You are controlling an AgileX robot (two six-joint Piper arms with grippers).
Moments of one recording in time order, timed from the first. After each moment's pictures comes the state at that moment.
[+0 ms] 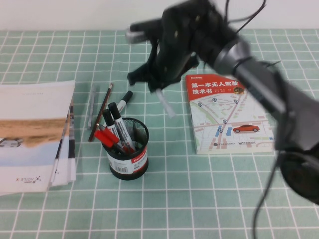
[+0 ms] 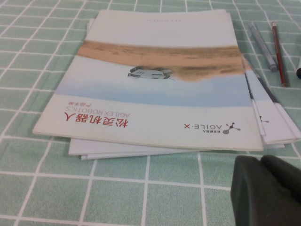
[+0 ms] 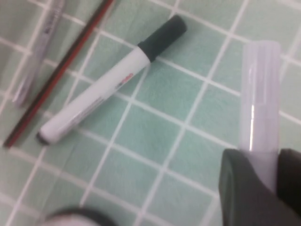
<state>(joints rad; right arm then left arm) 0.63 2.41 -2.52 -0.03 1.24 0.20 0.01 -0.01 0.02 -0.04 0.38 0.01</state>
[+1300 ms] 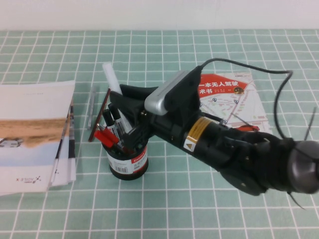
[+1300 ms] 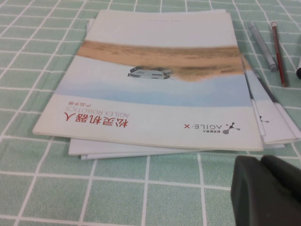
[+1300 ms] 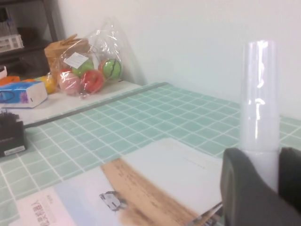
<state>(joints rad) 0.78 1.80 -0.98 -0.30 -0.85 0.29 0.01 -0.01 0.02 -0.04 0.38 0.01</state>
